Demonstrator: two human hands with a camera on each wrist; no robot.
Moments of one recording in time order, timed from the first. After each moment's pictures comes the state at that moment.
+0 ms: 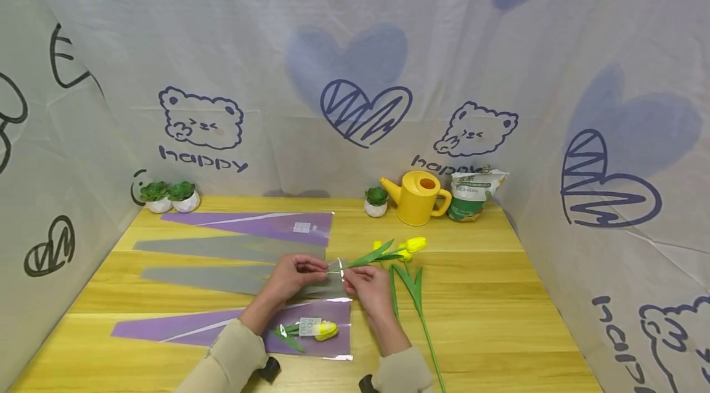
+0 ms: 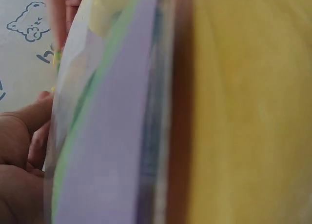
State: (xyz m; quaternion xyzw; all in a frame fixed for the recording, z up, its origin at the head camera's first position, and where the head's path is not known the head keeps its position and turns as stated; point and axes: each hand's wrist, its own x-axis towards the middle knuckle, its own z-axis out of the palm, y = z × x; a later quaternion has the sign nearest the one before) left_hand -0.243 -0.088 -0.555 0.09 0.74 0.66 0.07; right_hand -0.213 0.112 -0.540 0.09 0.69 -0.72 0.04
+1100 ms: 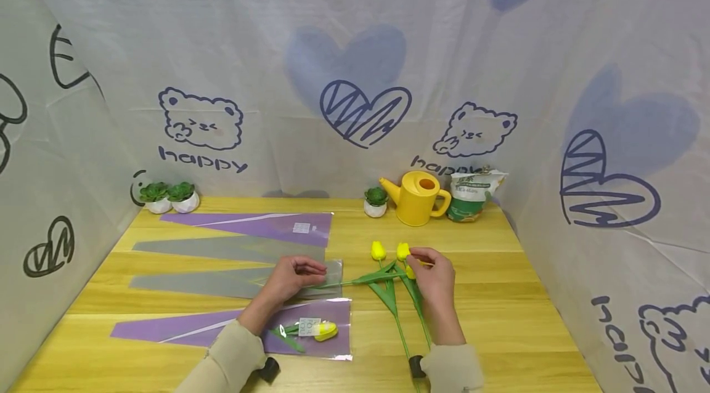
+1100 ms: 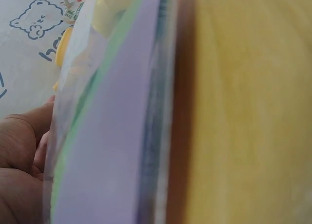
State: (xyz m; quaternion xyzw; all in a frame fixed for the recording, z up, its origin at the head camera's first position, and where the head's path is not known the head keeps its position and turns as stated) left_hand -0.243 -0.089 -0.559 0.10 0.76 0.63 0.06; right_hand -0.222 0.219 -0.505 0.10 0.83 -0.55 -0.06
